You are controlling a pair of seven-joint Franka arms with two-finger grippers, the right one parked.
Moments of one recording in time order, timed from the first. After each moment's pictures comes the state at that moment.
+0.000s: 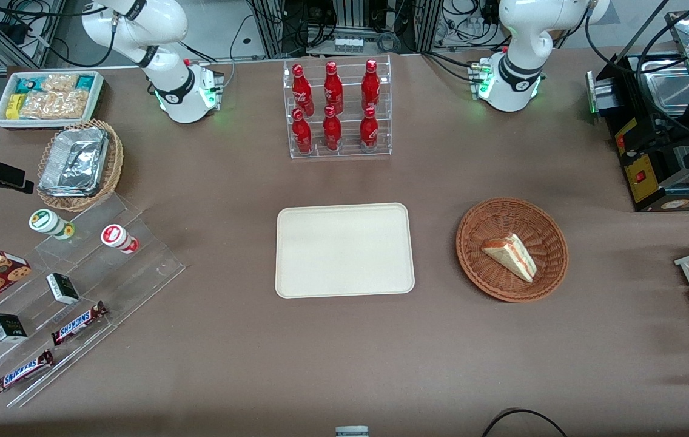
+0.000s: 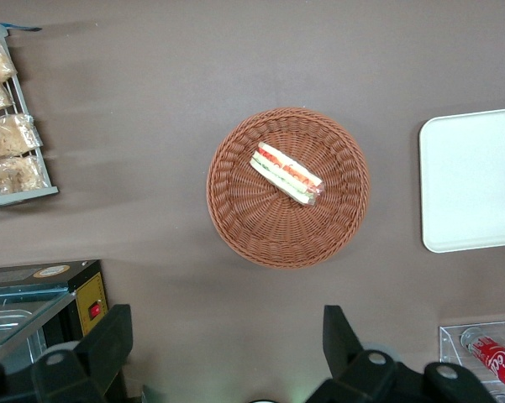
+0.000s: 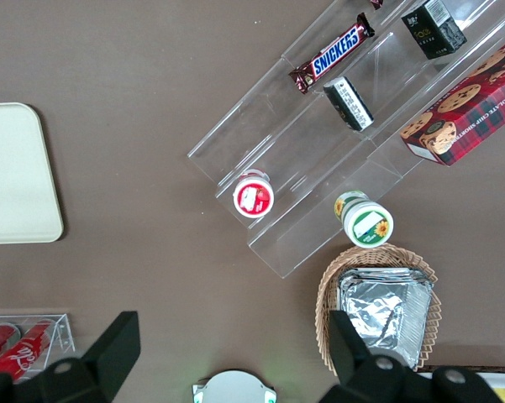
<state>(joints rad) -0.01 0.00 -0.05 -1.46 0.02 1.45 0.03</state>
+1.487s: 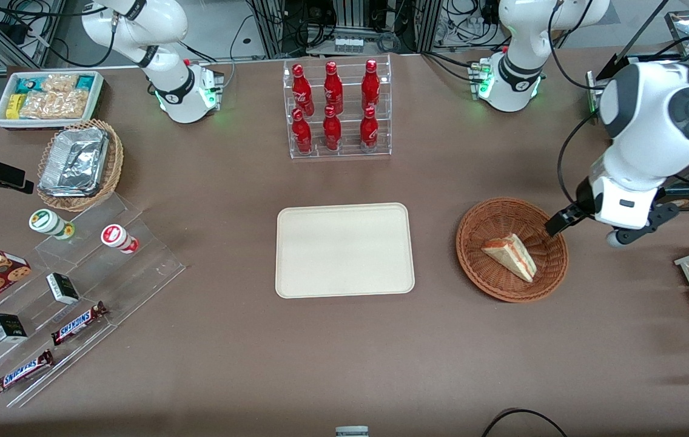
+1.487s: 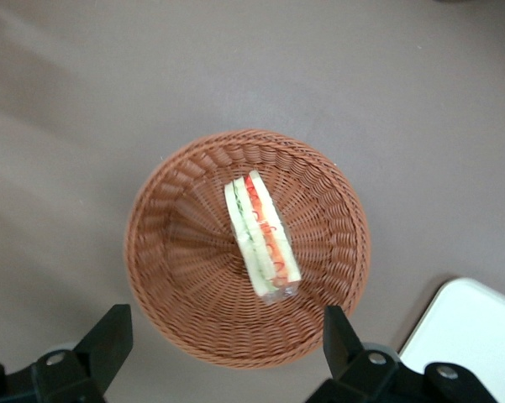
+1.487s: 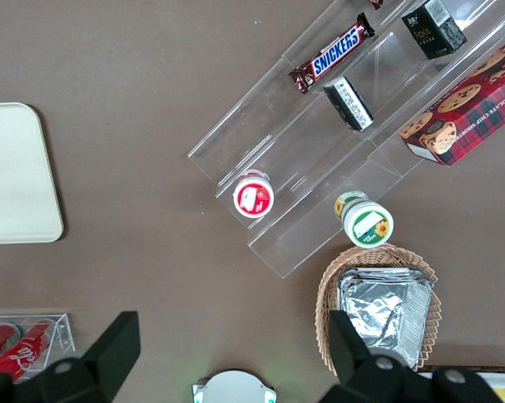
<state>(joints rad) -0.02 0.01 -0.13 -2.03 0.03 2.08 -0.73</state>
